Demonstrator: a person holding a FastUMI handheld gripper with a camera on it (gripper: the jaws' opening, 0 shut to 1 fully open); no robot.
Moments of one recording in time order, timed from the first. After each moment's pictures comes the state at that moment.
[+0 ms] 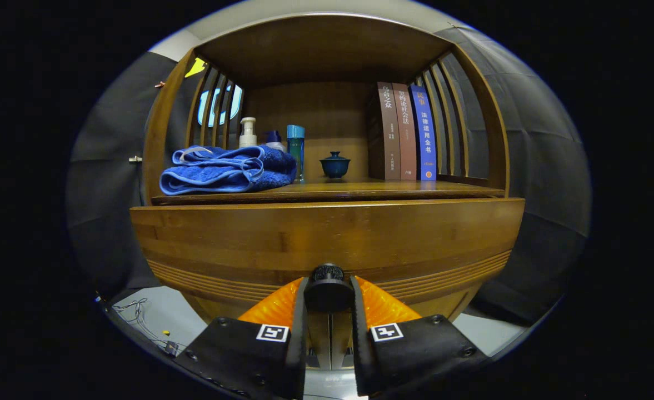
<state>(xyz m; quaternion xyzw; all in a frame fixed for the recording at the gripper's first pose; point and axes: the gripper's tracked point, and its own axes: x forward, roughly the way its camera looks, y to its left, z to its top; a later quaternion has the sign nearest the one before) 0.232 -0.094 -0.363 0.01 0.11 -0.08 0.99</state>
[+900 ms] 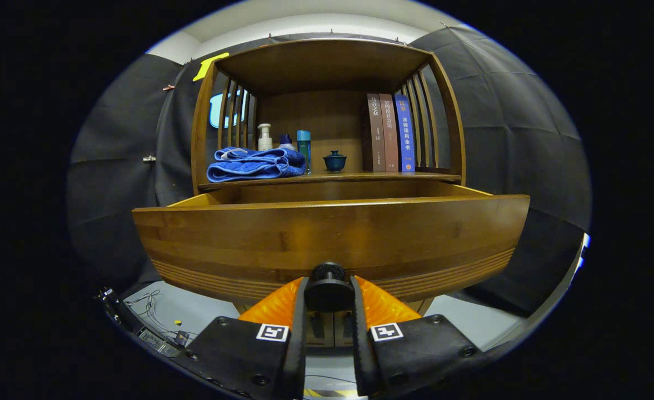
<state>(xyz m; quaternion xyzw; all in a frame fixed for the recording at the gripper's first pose) 0.118 -0.076 -0.363 0.02 0.12 -0.07 0.99</state>
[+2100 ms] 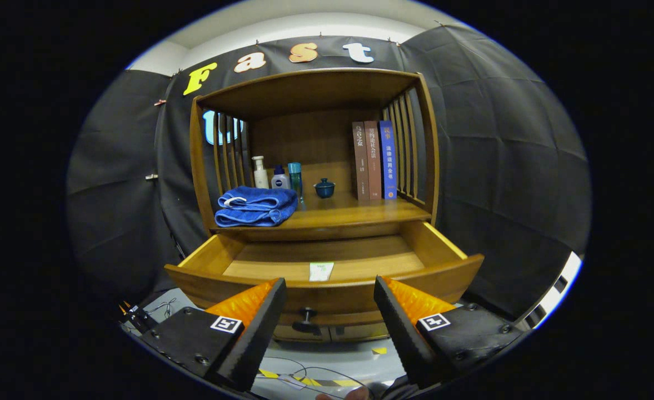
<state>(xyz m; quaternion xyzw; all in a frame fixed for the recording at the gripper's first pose) 0.085 -0.109 -0.218 0.02 0.15 -0.07 0.99</state>
